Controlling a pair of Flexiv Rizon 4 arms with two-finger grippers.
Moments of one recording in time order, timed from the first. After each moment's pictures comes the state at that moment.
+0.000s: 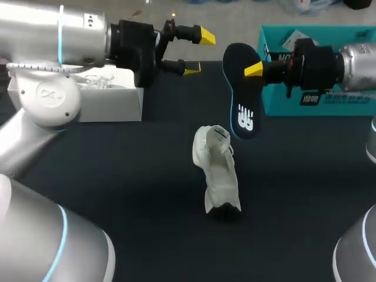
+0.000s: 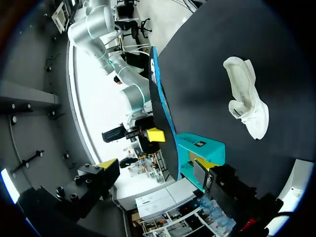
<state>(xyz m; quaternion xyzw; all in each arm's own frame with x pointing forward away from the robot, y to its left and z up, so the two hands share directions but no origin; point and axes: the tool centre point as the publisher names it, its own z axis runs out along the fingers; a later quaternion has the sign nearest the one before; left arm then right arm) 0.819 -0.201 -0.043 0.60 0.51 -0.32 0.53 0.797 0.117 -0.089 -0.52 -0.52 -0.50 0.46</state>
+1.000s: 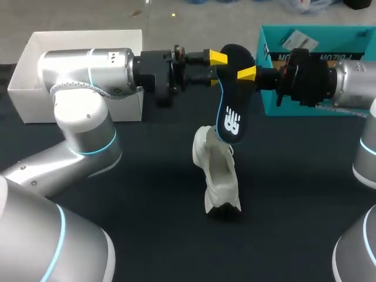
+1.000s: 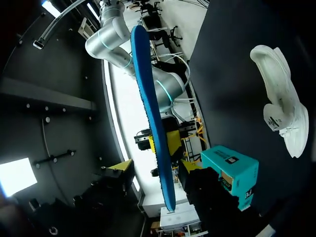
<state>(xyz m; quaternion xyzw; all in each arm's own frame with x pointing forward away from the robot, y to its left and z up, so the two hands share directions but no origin) 0.817 -0.244 -0.073 0.55 0.40 -0.46 0.58 0.786 0.135 -0.088 -0.51 -0.48 -0.54 0.46</state>
